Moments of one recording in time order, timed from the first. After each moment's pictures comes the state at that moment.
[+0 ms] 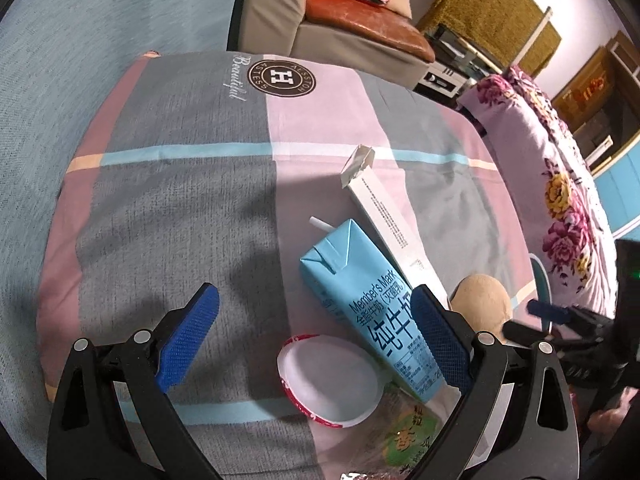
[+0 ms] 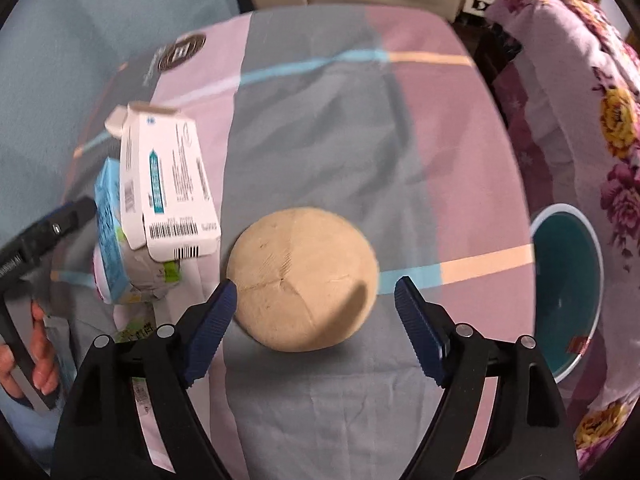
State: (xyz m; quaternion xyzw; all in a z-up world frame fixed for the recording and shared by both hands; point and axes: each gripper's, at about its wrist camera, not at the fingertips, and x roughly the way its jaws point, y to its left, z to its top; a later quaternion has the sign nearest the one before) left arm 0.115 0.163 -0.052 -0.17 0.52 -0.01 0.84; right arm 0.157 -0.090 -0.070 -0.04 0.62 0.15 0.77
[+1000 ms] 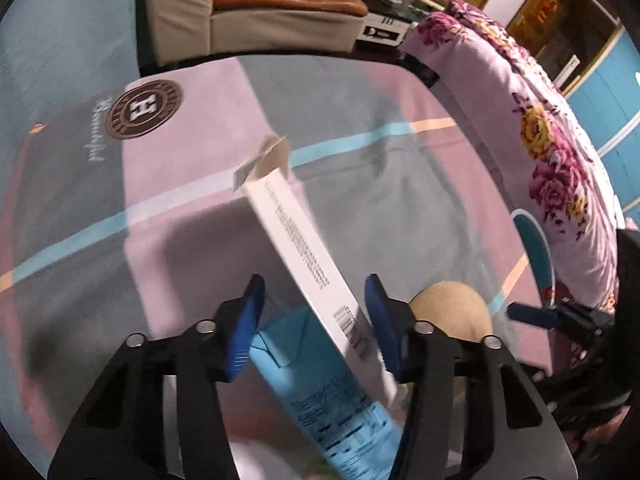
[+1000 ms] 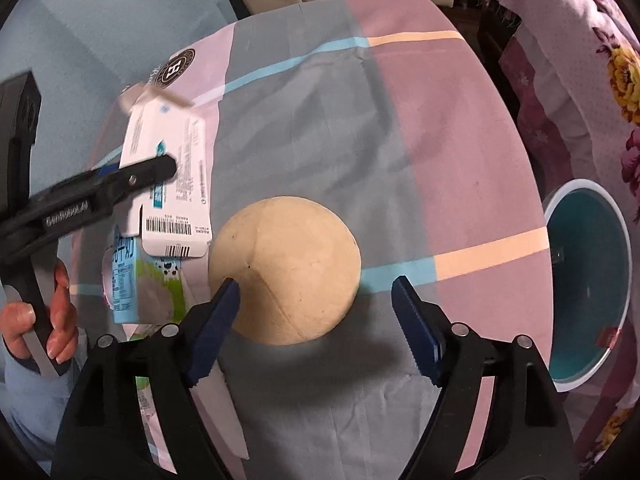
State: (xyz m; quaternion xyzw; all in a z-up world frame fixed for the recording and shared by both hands) left arm 0.195 0.076 -0.060 -0.07 0.55 -0.11 0.83; right arm 0.160 -0.127 -0.082 0.03 0.61 0.17 0.77
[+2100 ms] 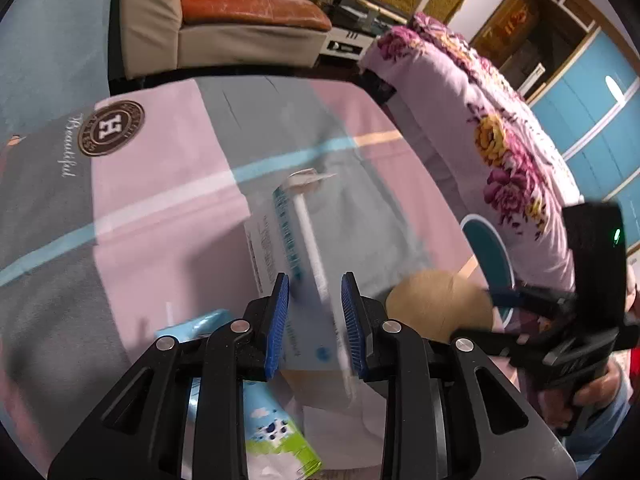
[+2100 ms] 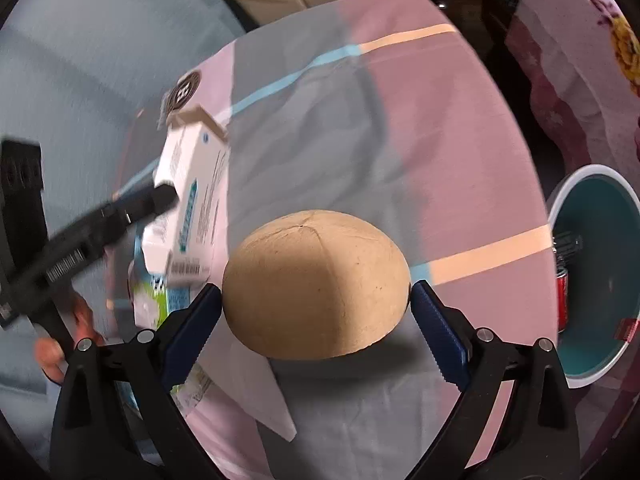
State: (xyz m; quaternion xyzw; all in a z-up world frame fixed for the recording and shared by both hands) left arm 0.181 0.060 -0.041 -0.10 0.52 -0.17 0.83; right arm 0.175 -0.158 -0.066 0.11 0.62 0.19 0.75
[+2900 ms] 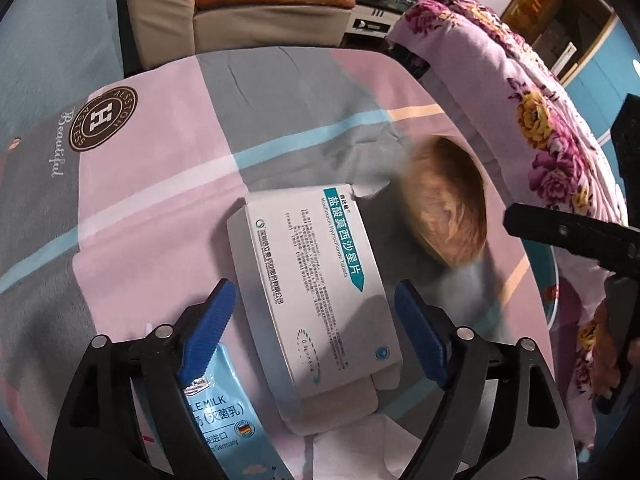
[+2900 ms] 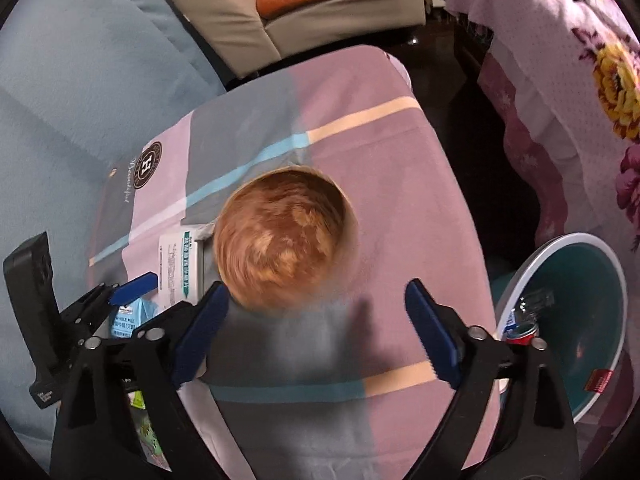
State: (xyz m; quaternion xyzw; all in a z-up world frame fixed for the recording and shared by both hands) left arm 0.209 0.038 -0.076 -0.05 0.55 -0.12 0.82; right arm 0.246 -0.181 -0.061 0.11 0.58 0.15 0.79
